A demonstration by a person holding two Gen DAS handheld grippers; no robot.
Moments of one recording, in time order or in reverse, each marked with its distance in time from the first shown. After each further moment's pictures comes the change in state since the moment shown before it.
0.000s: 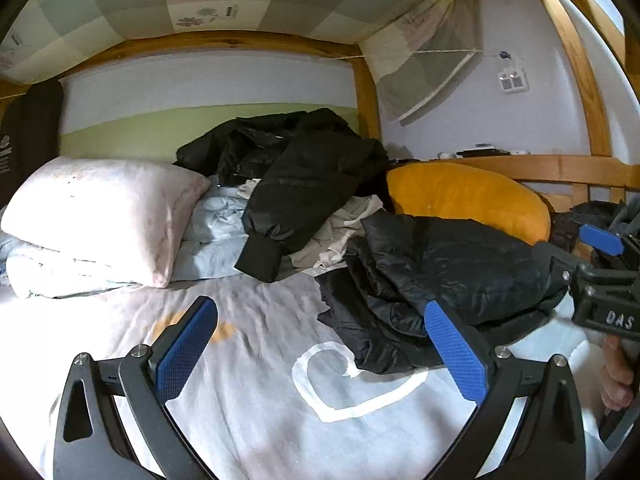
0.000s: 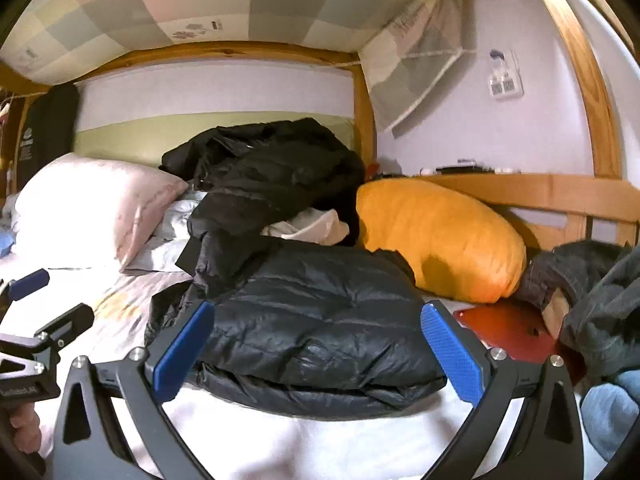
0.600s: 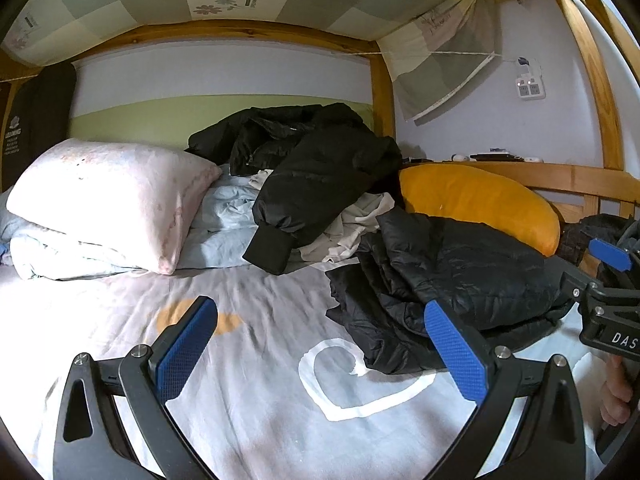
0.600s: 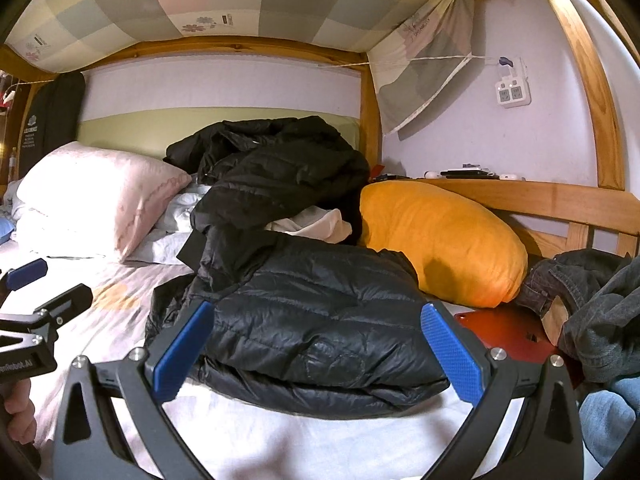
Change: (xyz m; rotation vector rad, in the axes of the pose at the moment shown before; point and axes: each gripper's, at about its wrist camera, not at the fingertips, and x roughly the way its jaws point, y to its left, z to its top) left arm 0.007 0.009 -0.002 -0.047 0.022 0.017; right arm 0.001 0.005 -0.001 -0.020 0.013 -0.001
